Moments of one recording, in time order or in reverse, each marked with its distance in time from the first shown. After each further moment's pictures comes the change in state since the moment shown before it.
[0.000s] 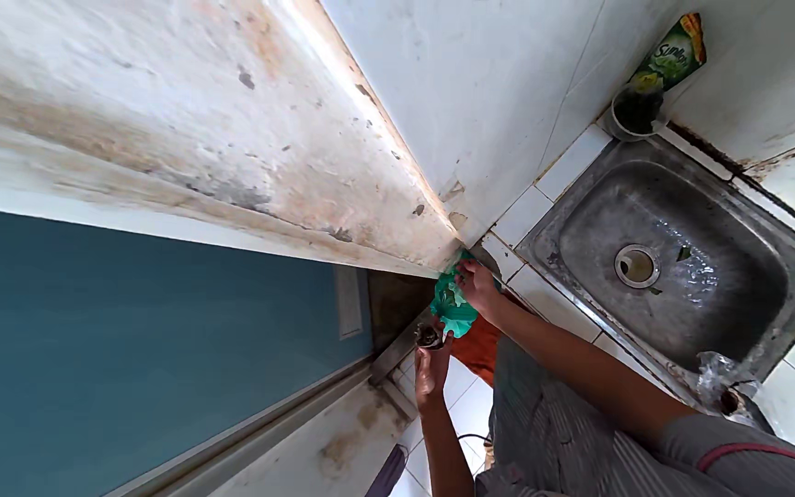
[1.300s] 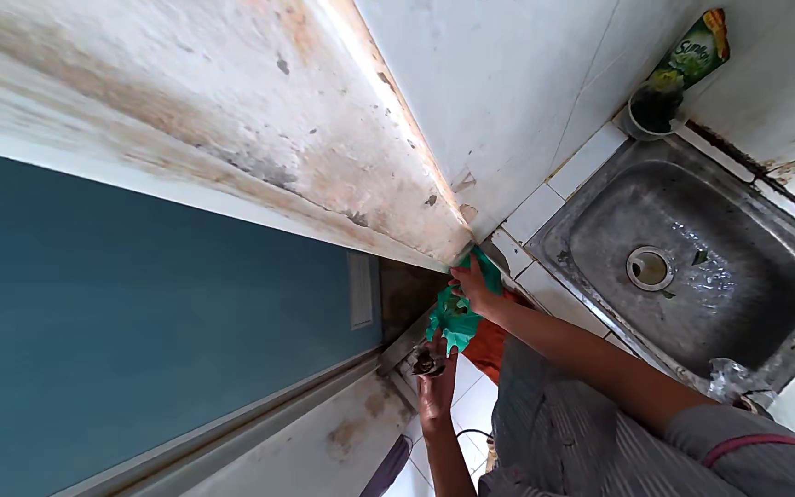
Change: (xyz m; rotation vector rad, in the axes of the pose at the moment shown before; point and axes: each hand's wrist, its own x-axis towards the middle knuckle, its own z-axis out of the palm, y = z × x) left_hand -0.047 0.024 0.024 -0.048 -0.094 0.127; right_hand -0.018 0.014 0.008 -0.617 -0.145 -0.008
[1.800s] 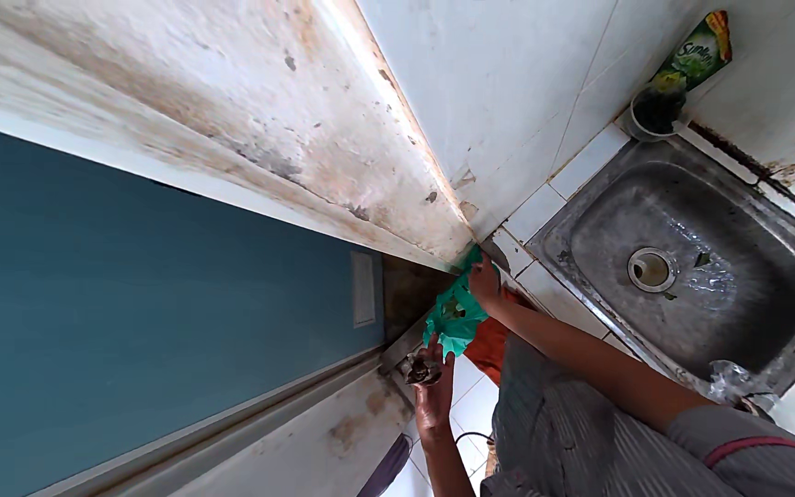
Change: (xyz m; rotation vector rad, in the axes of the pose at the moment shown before) left_hand -0.011 0.008 0.007 0.000 -0.002 0.057; right_hand 0.008 0.007 -0.021 -0.513 0.158 -0.192
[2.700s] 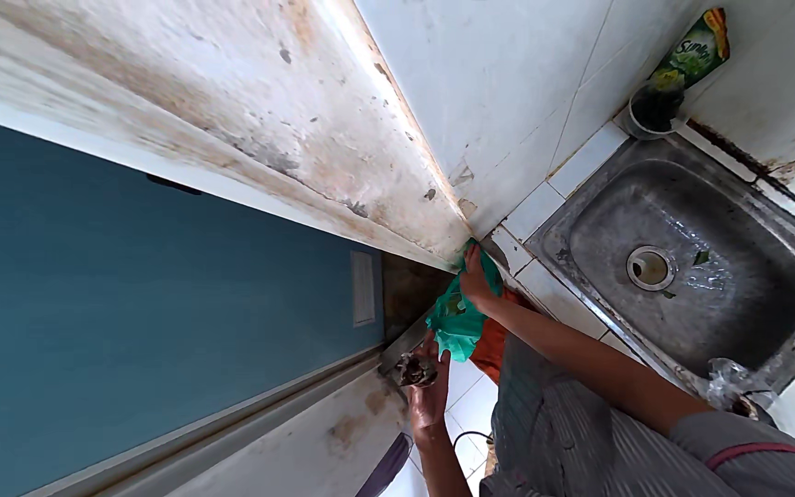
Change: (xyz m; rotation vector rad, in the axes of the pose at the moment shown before) left_hand 0.005 0.013 0.009 0.035 0.008 -0.014; right_hand -0.019 -0.015 0.003 0.150 -0.188 -0.154
